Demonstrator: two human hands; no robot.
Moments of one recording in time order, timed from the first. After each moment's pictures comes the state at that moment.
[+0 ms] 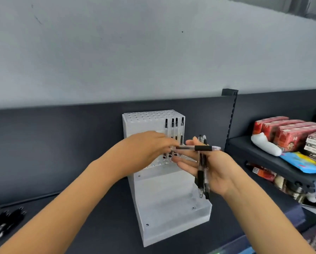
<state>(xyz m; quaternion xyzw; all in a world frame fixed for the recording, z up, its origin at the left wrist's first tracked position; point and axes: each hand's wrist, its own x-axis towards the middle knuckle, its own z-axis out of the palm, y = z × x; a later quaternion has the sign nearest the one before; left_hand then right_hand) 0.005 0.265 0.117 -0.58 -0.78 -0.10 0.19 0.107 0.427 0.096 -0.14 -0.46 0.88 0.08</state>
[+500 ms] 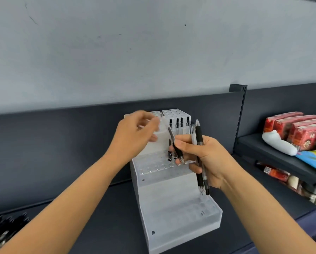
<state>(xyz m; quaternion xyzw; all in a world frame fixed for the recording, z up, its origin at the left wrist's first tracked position) -0.031 0.279 0.117 -0.31 -0.77 -0.54 0.11 0.072 0.430 0.095 -0.04 -0.64 0.76 0.12</state>
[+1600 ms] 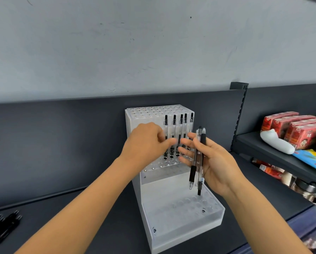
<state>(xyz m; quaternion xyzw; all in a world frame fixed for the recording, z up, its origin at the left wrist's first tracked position) -0.042 0.296 0.092 -0.34 -0.89 -0.27 0.15 0.059 0.433 0.064 -0.07 -0.53 0.82 0.19</state>
